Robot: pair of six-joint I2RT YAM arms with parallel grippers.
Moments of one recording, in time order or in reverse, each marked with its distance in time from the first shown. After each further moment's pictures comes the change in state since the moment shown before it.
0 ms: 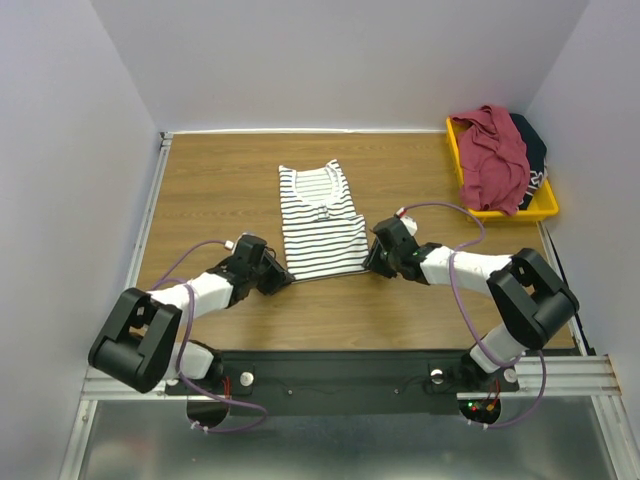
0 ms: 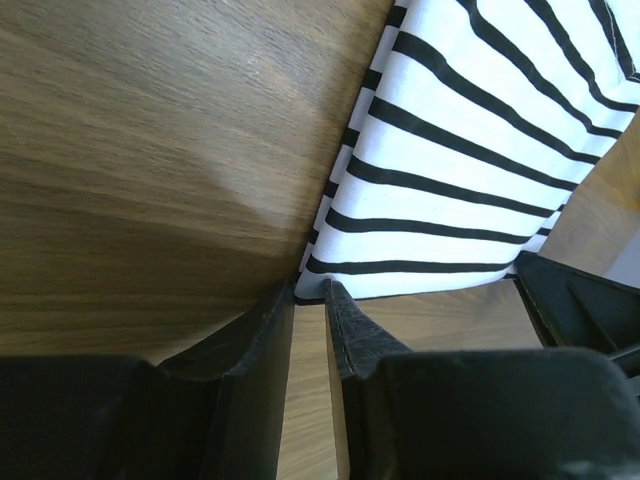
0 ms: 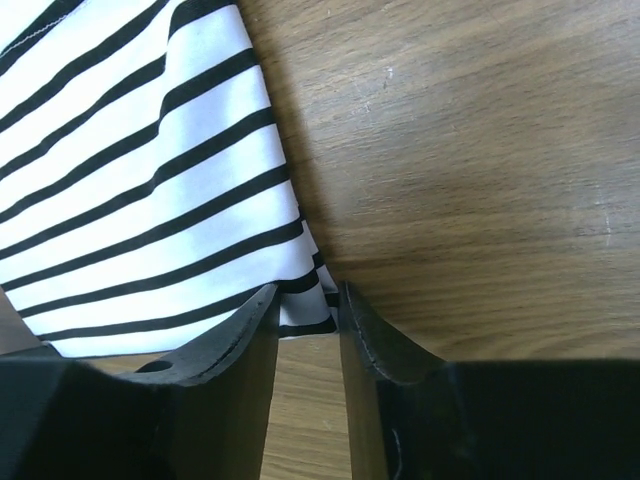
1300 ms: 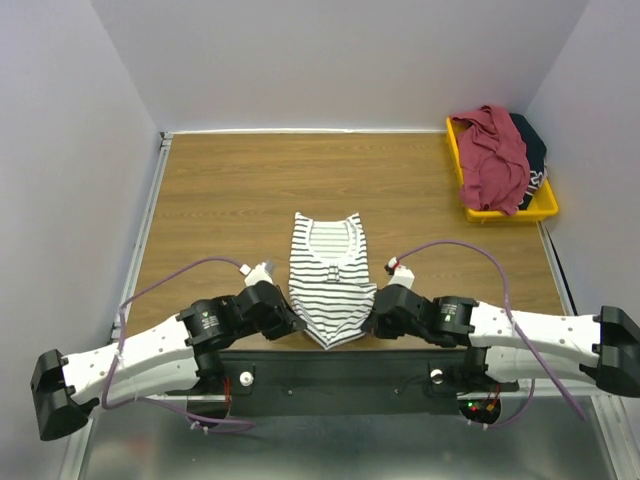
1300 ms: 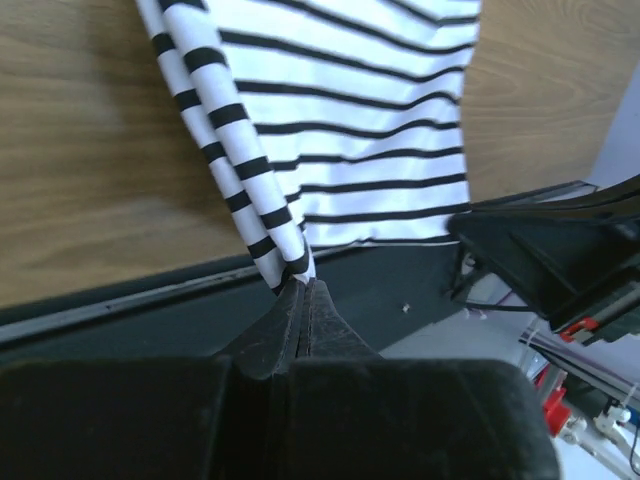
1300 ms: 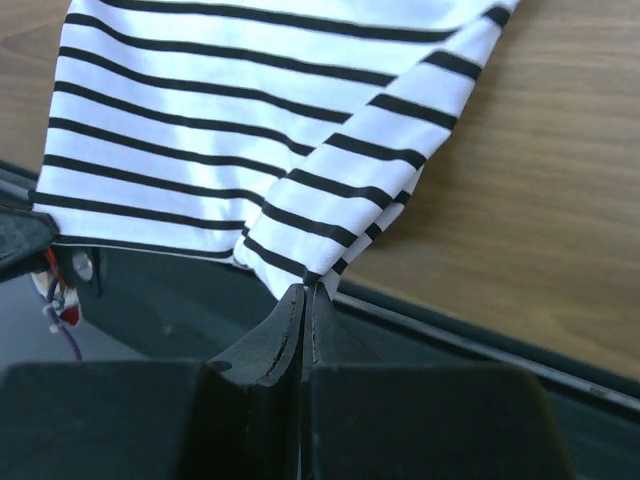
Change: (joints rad) left arm -0.565 -0.577 0.023 -0.544 -0.209 -0.151; right arm 0.523 -0.556 -0.189 -0.353 0.086 0.194
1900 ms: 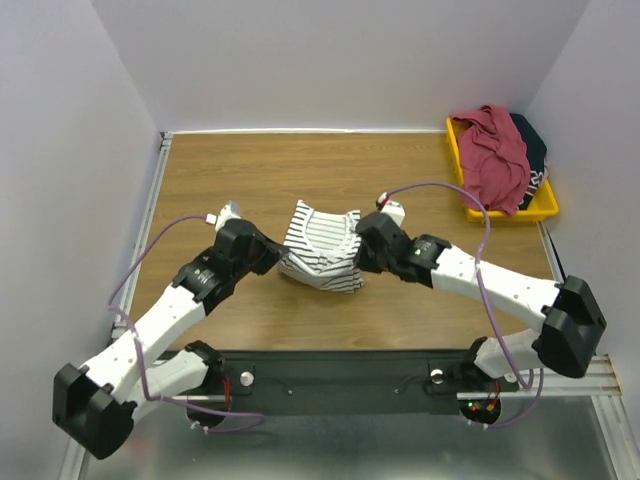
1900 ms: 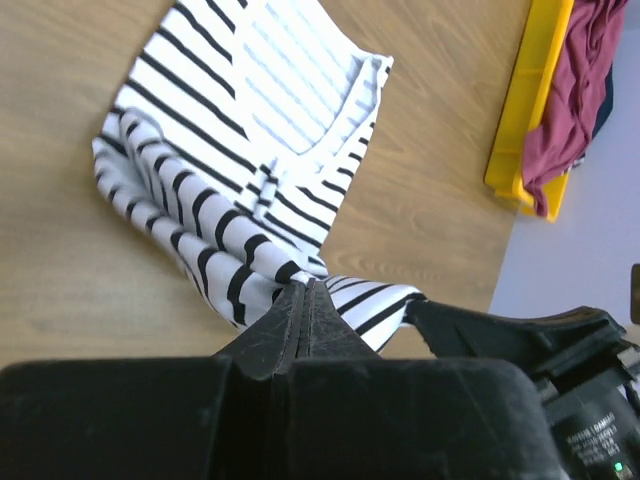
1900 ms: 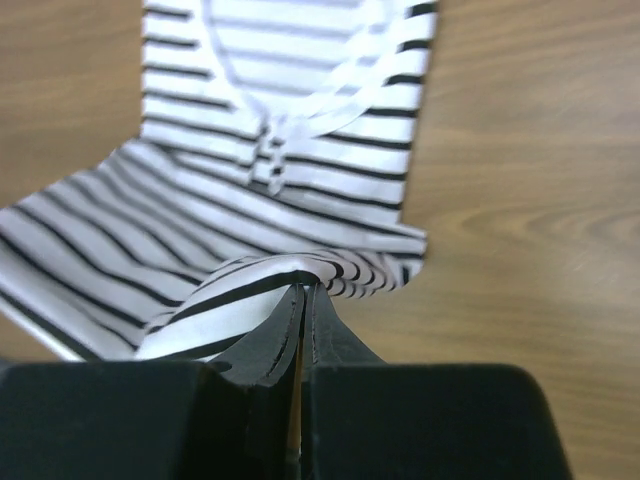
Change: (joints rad) left arm 0.408 0.146 0.248 0.111 -0.026 0.139; right arm -0.226 0.333 0.453 -0.077 0.099 -0.210
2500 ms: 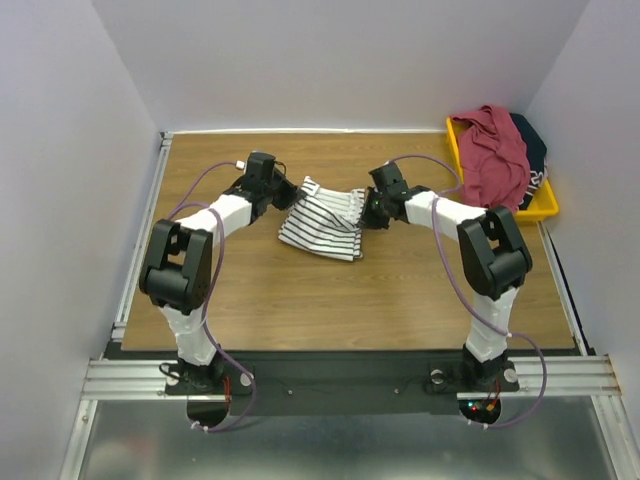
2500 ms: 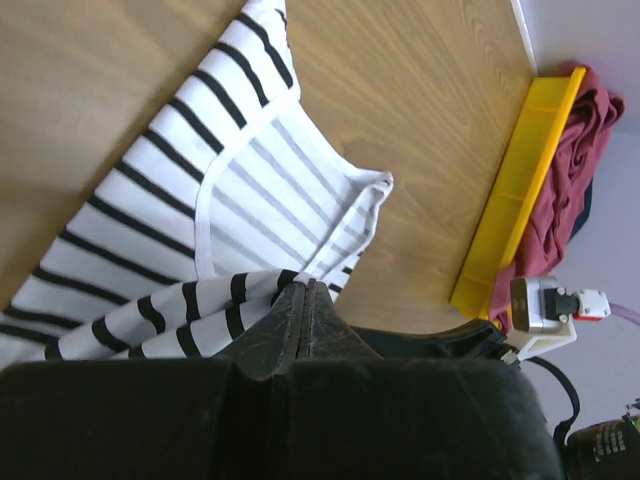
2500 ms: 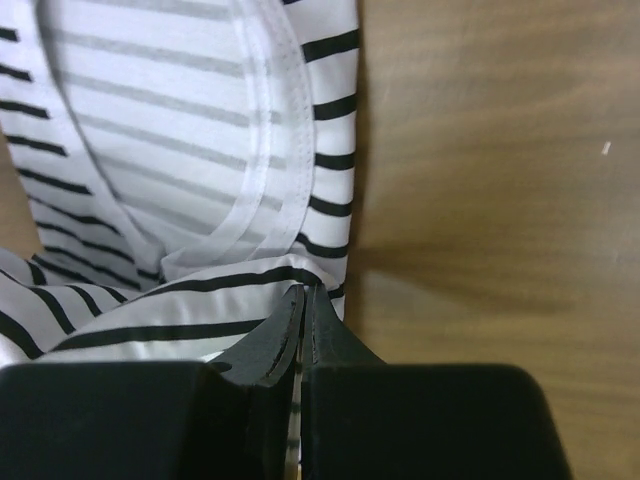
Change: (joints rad) left arm 0.269 0.855 0.427 0.400 0.281 0.047; right arm -0.476 0.571 0.288 0.188 -0.433 -0.210
